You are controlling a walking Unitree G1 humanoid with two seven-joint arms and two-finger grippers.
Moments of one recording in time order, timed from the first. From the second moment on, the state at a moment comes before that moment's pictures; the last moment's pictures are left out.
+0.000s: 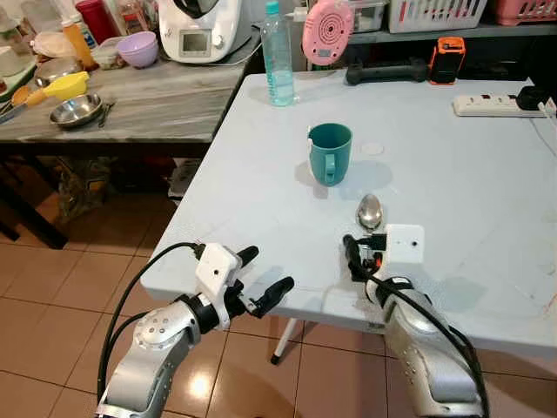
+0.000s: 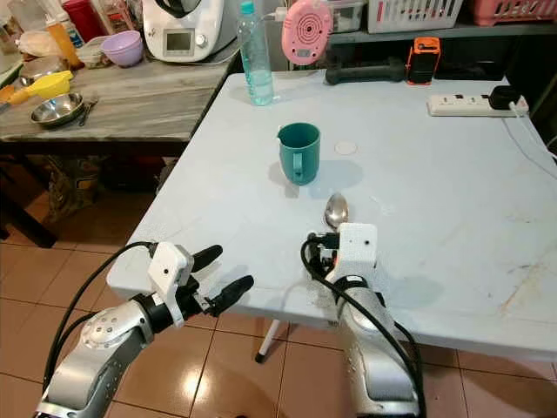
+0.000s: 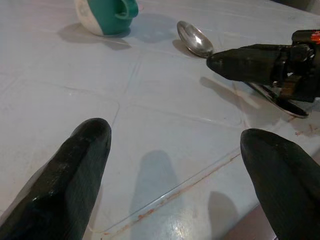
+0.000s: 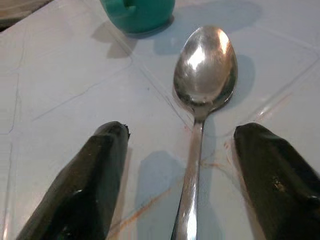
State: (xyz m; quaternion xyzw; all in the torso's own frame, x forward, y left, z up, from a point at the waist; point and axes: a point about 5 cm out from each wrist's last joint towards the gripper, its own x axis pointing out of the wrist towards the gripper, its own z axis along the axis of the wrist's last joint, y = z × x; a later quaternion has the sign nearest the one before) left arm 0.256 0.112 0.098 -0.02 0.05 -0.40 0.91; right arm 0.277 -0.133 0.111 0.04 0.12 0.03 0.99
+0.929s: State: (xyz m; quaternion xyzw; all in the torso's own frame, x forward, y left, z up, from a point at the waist) left arm 0.256 0.103 0.100 -0.02 0.07 -0.43 0.90; right arm 0.285 -0.150 0.105 0.00 0.18 0.02 0.98
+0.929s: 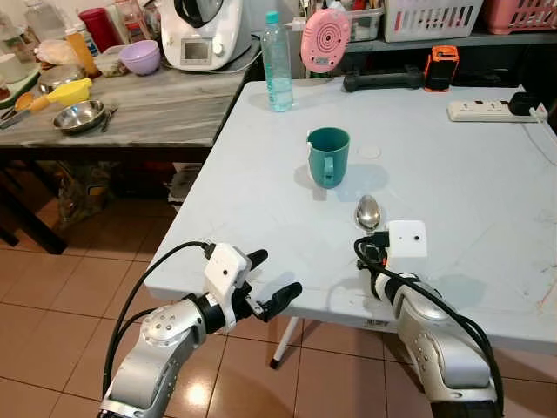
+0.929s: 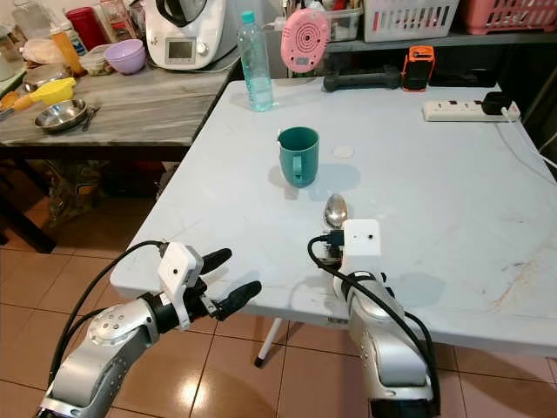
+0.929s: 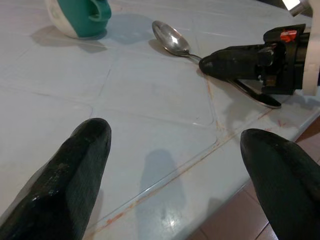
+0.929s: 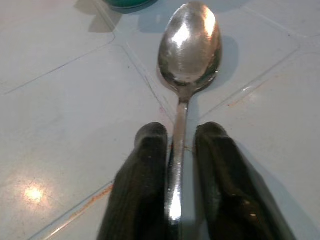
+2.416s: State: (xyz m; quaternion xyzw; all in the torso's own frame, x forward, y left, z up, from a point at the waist) left arm 0.291 0.127 0.101 0.00 0.03 -0.22 0.97; right arm 0.255 -0.139 0.139 -0.05 0.02 0.08 1.00
